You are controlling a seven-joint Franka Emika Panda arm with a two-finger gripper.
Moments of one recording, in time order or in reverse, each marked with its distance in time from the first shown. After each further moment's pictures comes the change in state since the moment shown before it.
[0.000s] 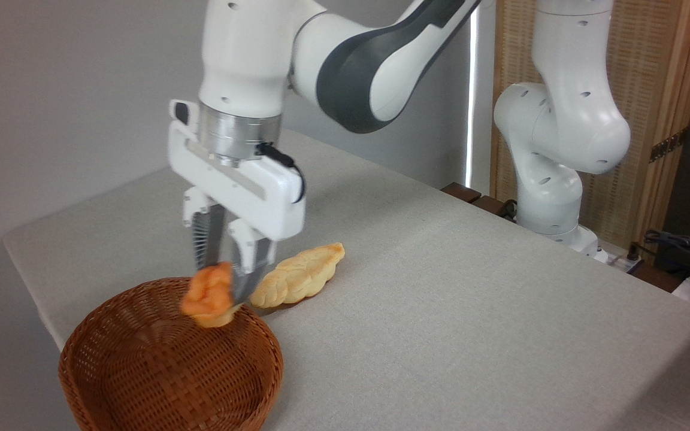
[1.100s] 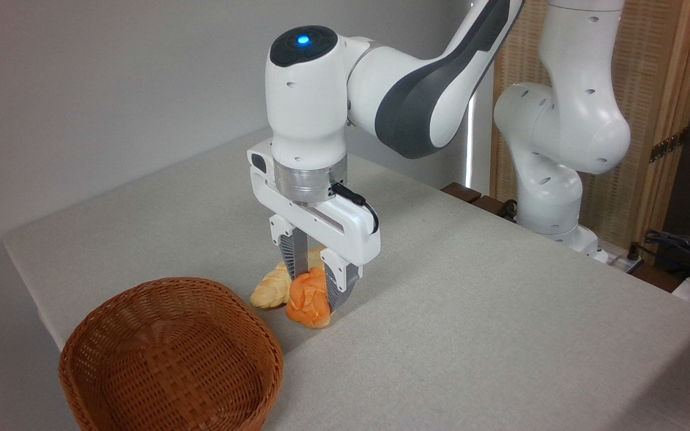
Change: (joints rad) arm -0.001 -0.096 0.040 -0.218 0.002 -0.132 0.067
